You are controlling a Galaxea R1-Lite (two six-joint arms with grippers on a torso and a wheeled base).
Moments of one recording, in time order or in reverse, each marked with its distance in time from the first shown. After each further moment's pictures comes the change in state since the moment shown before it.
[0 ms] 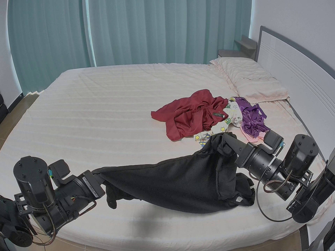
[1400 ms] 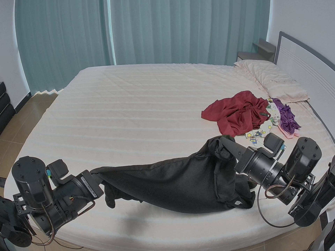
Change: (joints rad) left arm 0.002 -0.011 0.005 0.000 0.003 0.002; right arm 0.042 -0.029 0.024 0.000 0.004 -0.003
